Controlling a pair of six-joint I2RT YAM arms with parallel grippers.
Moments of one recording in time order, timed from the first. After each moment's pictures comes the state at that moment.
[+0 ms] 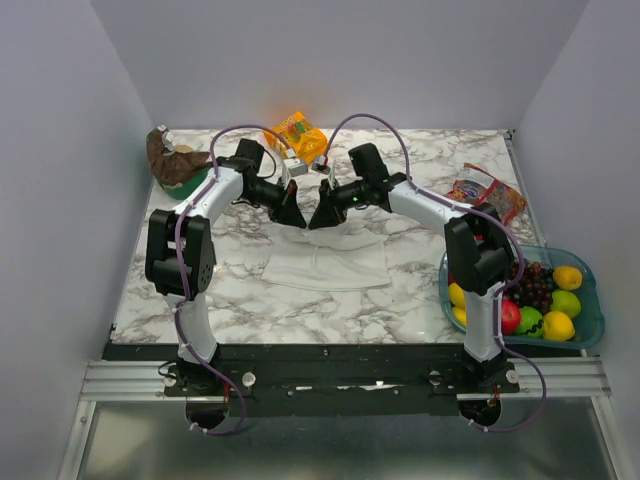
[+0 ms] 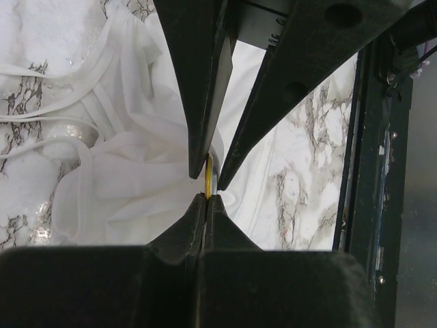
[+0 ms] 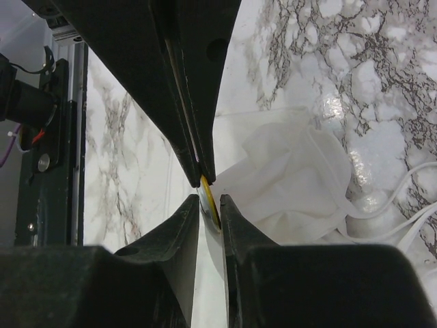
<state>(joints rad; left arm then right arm) -0.22 1.92 1.53 -0.86 1.07 0.63 0.55 2.06 1.57 -0.25 -0.97 -0.18</state>
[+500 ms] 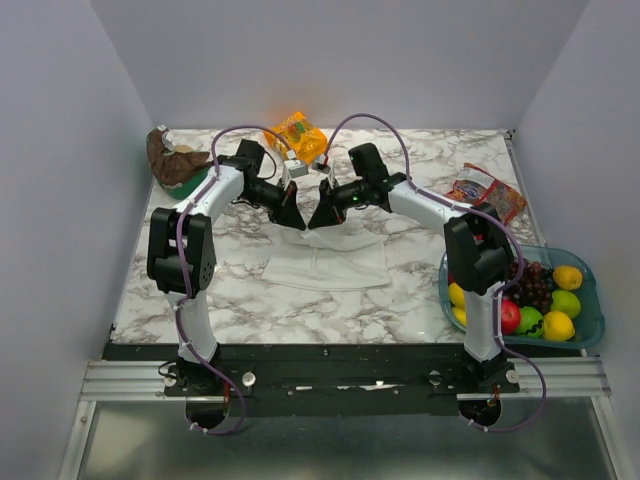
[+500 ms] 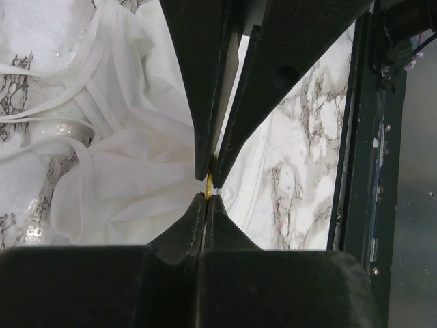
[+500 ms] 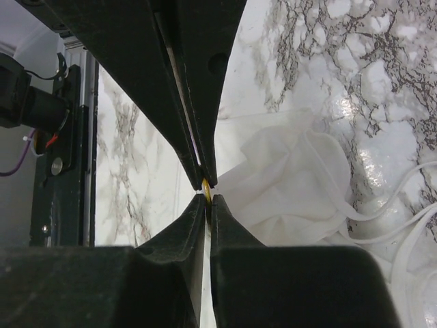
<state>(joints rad) -0.22 1.94 1.55 -0.92 1.07 0.68 0.55 2.06 1.57 -0.24 -0.99 -0.14</state>
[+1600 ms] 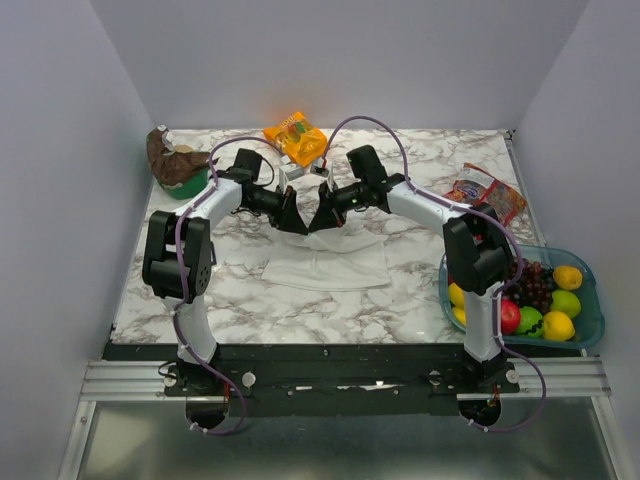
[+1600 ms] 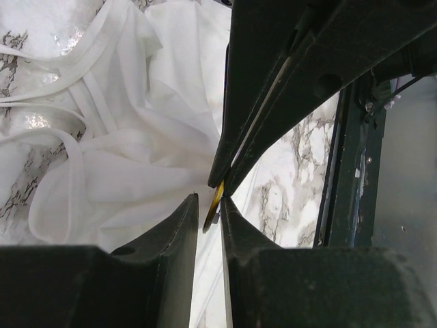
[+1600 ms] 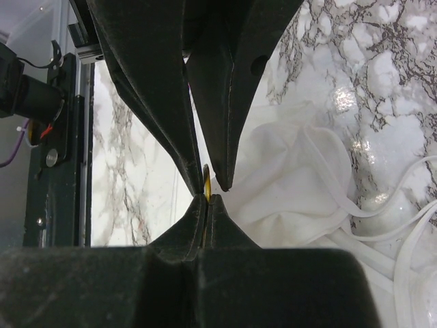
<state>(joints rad) -0.21 1.90 1.38 -0.66 1.10 0.42 0.56 2.06 1.57 -0.27 -0.98 -0.18</state>
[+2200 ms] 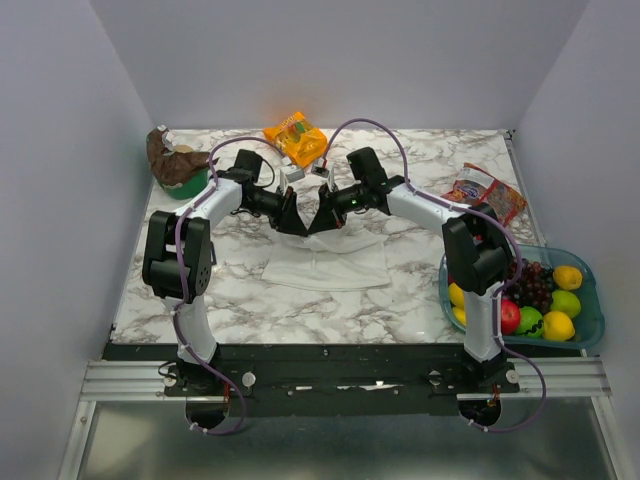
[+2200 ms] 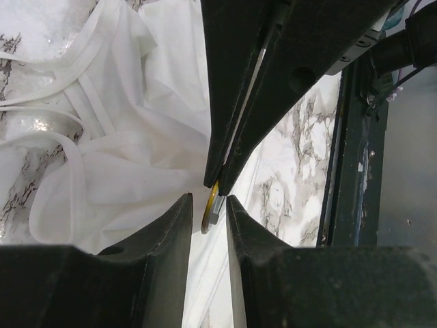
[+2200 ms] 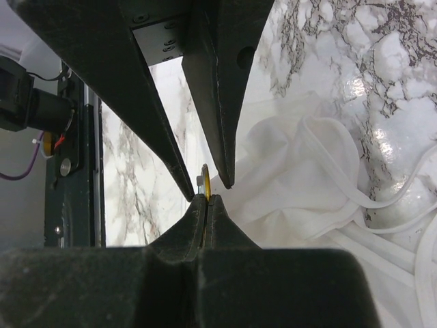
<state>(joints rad) -0.21 1.90 1.38 -0.68 1.12 0.47 0.56 2.06 1.55 -0.25 -0.97 -0.10</state>
